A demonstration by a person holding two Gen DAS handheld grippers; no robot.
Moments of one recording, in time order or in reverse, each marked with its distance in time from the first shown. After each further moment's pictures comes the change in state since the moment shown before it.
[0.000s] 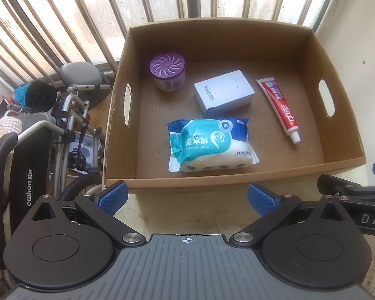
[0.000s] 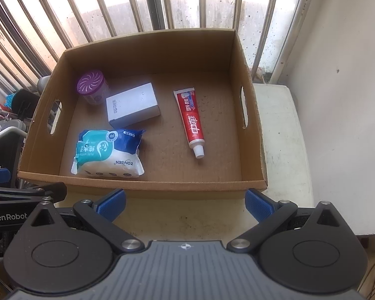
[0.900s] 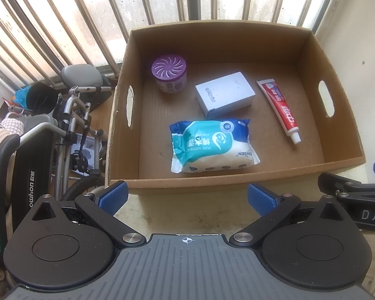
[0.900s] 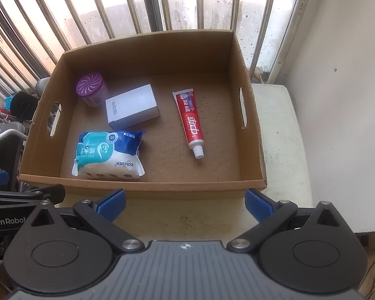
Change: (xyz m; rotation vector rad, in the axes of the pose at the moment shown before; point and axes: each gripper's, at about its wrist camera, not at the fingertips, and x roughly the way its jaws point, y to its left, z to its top) left arm -0.003 0.001 0.000 0.000 -0.007 0.007; right arm -0.003 0.003 0.000 0.011 -0.002 -0.006
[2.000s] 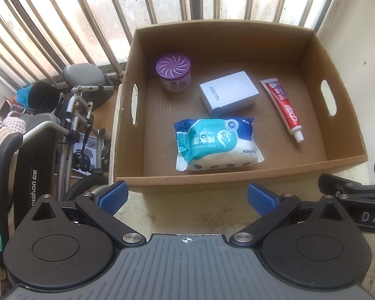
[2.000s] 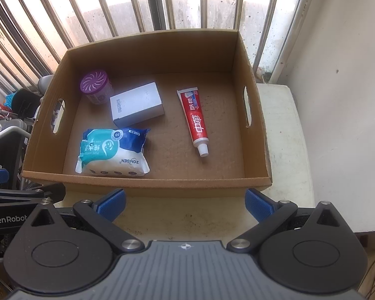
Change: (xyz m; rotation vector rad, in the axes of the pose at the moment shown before) left arm -0.001 0.006 -0.003 -0.007 -0.002 0.003; right arm -0.002 0.007 -0.002 -0.011 0.002 -0.001
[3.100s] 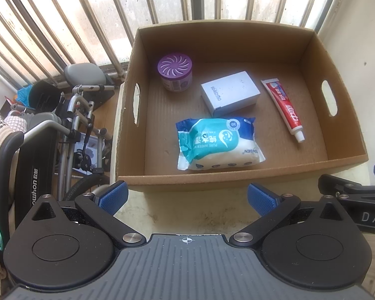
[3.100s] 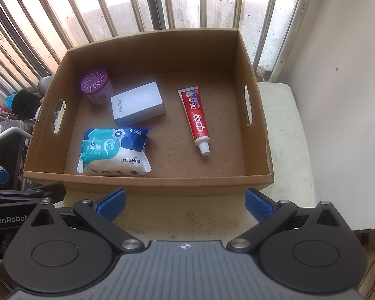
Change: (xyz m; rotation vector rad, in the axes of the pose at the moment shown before) left arm 0.000 0.000 -0.001 -0.001 -0.001 0.004; right arm 0.000 0.002 -0.004 0.013 0.001 0.004
